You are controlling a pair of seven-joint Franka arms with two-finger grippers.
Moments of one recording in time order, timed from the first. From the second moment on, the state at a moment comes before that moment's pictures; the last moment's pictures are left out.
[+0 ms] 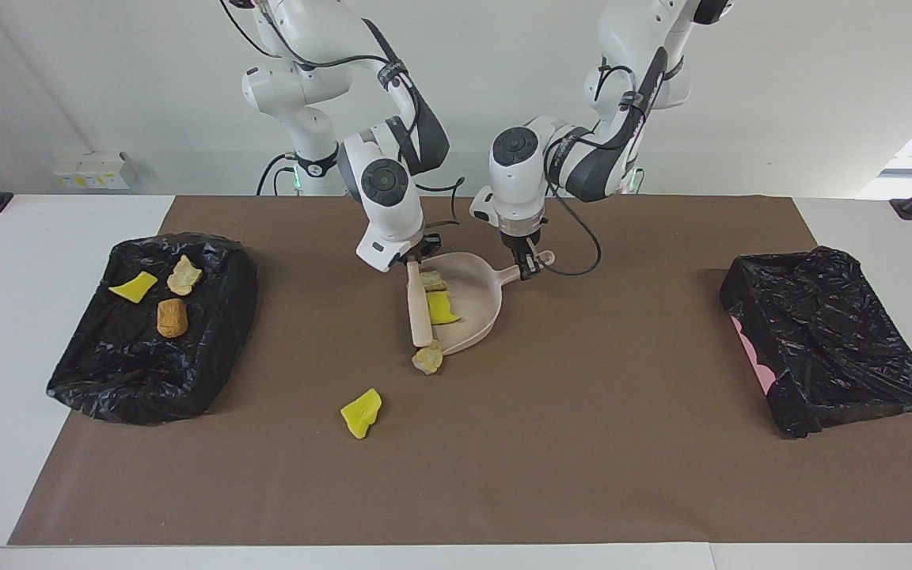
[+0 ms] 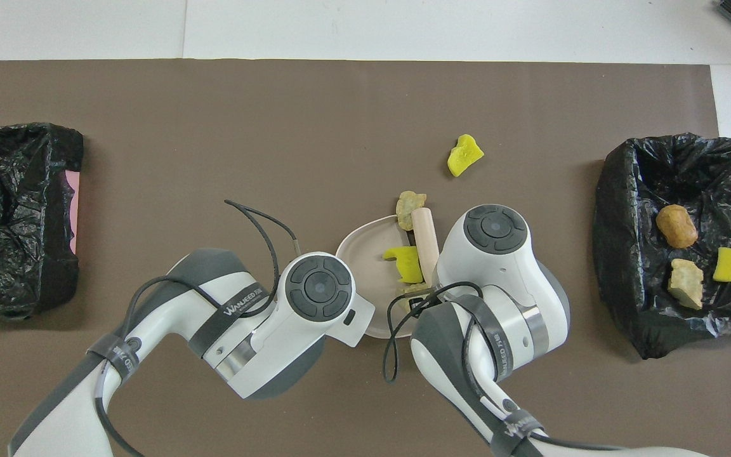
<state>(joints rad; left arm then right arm) 0.00 0.19 -0.72 -2.05 0.24 2.05 0.50 0.40 0.15 0.08 -2.05 0.19 1.94 0.25</state>
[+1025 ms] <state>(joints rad) 0.05 0.19 -0.70 -2.05 0.23 2.05 0.47 0.16 0.19 0.06 -1.87 -0.17 1.85 0.02</state>
